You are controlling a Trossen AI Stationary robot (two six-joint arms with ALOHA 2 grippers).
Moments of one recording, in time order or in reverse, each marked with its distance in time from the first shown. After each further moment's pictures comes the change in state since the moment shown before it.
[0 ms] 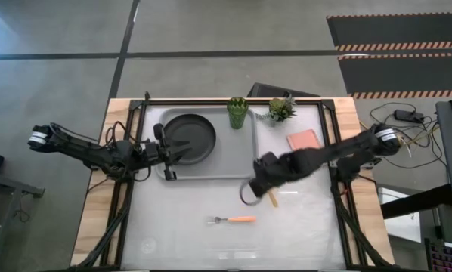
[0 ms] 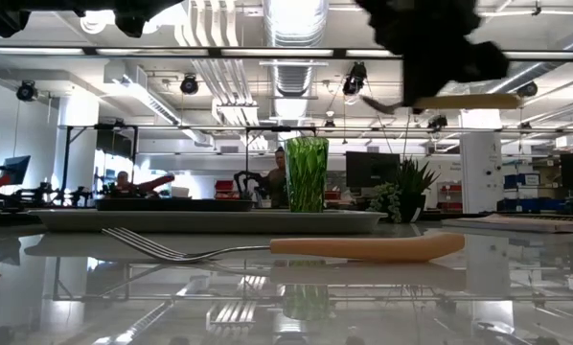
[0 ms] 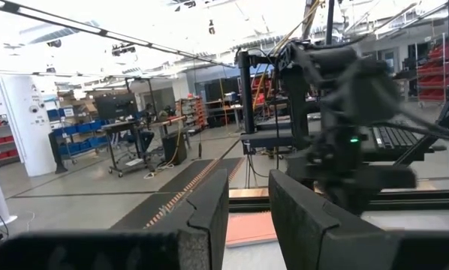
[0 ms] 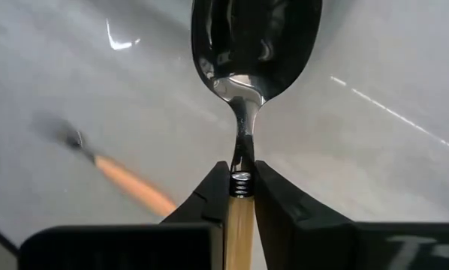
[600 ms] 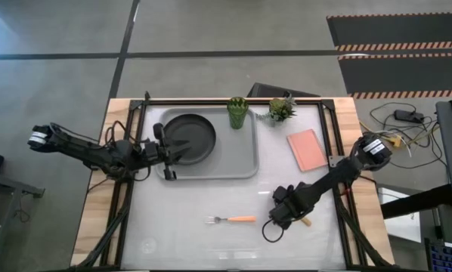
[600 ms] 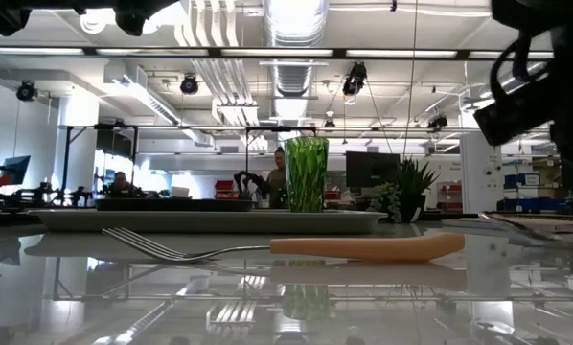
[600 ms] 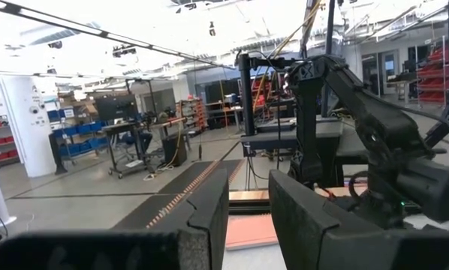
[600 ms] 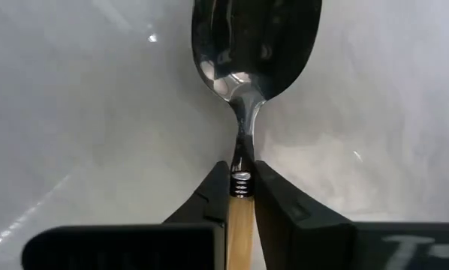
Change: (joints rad) left arm 0.000 0.000 0.008 0.000 0.000 0.000; right arm 0.301 0.158 -0.288 0.061 -0.134 -0.008
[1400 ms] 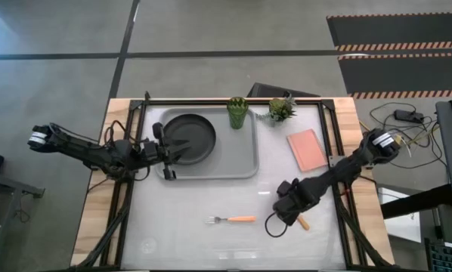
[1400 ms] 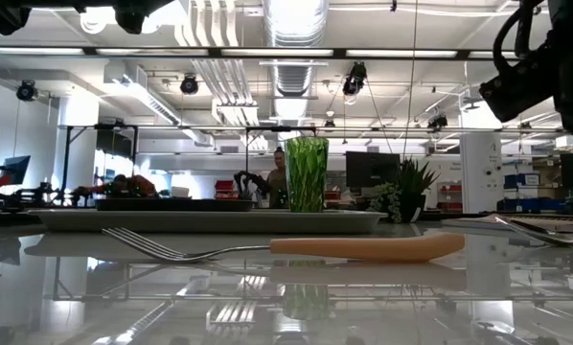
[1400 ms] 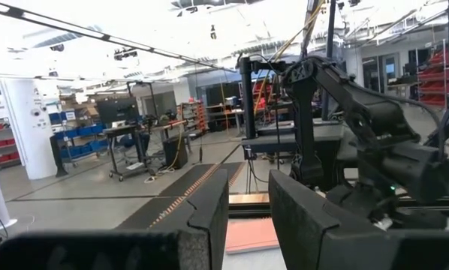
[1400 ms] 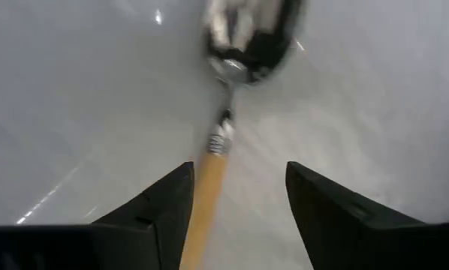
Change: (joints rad) left arm 0.000 -0.005 0.003 0.004 0.000 0.005; right arm -0.026 -0.109 0.000 -0.098 -0.062 -0.010
